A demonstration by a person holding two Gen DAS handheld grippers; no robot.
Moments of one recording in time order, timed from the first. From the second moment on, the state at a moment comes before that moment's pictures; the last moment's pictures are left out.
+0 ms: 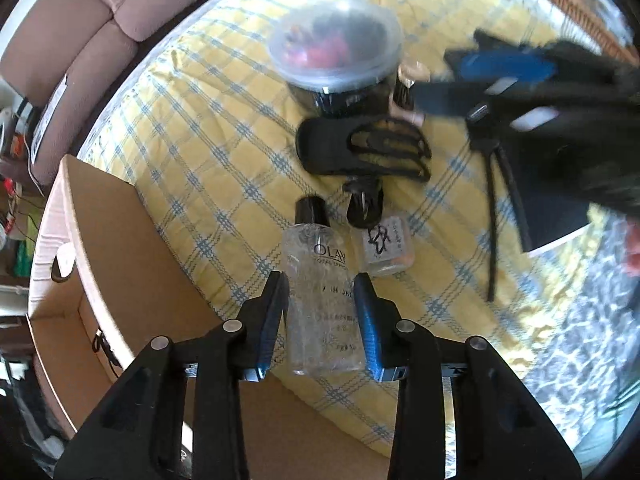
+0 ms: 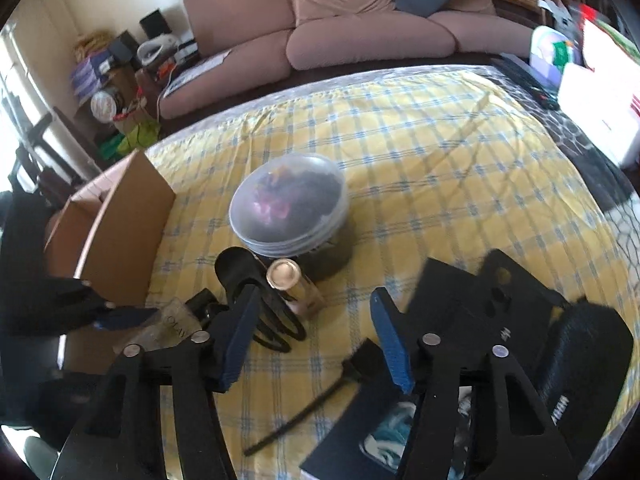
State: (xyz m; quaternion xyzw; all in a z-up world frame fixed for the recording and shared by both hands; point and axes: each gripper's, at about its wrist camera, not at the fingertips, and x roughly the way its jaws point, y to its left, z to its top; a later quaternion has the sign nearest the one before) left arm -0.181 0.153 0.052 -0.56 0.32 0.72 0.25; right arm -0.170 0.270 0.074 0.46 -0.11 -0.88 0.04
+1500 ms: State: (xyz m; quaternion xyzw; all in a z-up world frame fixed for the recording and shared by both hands) left arm -0.233 -0.130 0.118 -0.50 0.04 0.86 0.12; right arm -0.189 0.008 0.138 0.49 -0.05 -0.85 0.20
